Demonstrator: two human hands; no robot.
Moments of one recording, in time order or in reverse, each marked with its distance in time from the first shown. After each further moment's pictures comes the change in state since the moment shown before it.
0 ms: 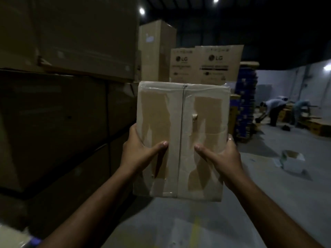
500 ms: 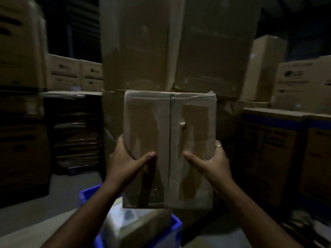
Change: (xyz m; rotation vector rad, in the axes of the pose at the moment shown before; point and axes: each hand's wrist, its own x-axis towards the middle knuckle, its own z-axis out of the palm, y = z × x) left_hand -0.187 0.029 -0.325 0.349 0.613 -0.111; right_hand -0.174 -0.132 0.255 0.242 -0.570 -0.216
